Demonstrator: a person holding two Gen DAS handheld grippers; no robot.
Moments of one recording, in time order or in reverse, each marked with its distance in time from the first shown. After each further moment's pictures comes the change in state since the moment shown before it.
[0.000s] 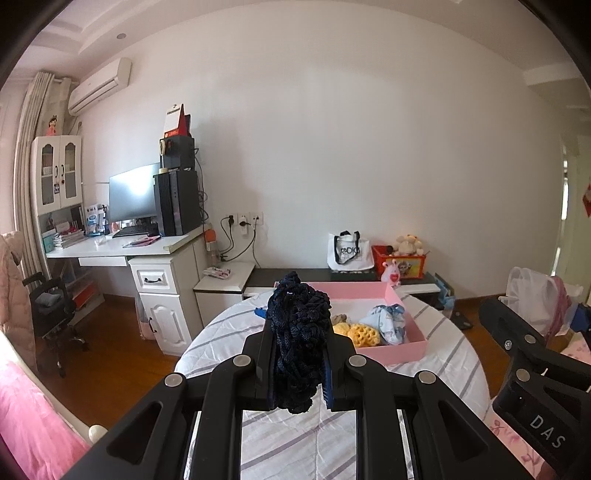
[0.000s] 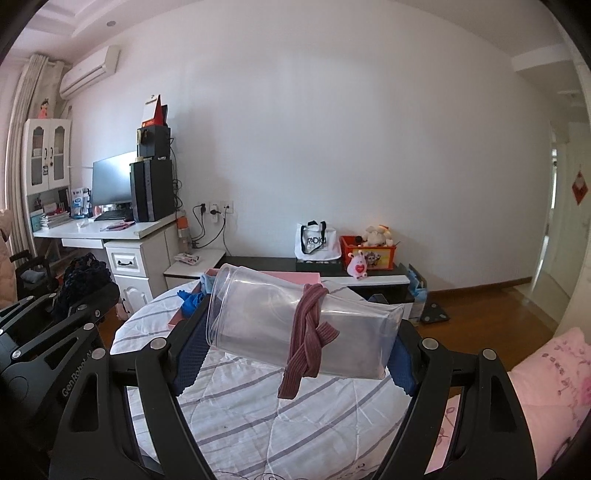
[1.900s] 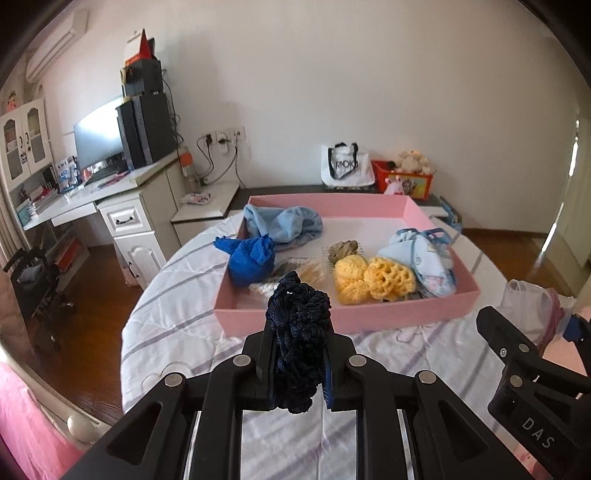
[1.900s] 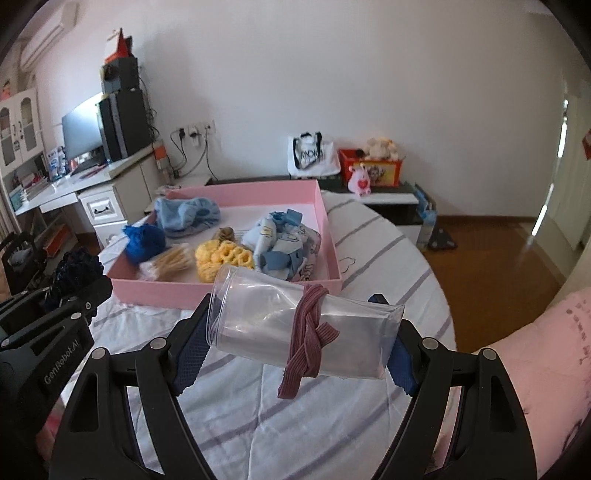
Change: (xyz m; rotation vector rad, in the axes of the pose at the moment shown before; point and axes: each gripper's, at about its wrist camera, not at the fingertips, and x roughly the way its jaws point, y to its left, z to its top) left arm 0.250 -0.021 0.042 0.059 0.345 -0.032; right arm 0.167 -0.018 -0.044 0.070 0.348 -0.008
